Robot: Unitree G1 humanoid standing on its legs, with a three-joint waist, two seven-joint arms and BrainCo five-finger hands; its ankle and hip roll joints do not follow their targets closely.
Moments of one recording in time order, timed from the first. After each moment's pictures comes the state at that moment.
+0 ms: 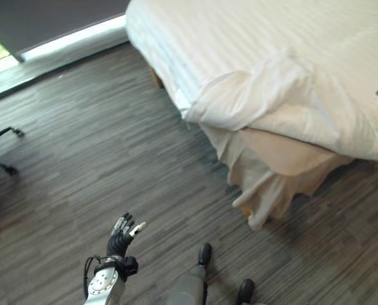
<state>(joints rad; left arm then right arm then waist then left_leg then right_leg) 0.20 0.42 -0.02 0.44 -0.55 -0.23 0.04 -1.42 -0.97 0.71 1.31 -0.11 -0.05 -0.11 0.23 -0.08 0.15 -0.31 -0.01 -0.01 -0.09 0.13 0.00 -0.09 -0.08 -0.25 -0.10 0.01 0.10</state>
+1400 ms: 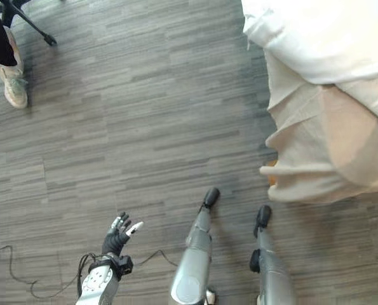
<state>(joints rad) 0.18 0.46 -0.03 0.44 -0.59 -0.21 0.04 -1.68 -1.03 0.93 1.39 -0.11 0.00 -0.09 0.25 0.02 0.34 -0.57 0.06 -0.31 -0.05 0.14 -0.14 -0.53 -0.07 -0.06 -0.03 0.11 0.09</state>
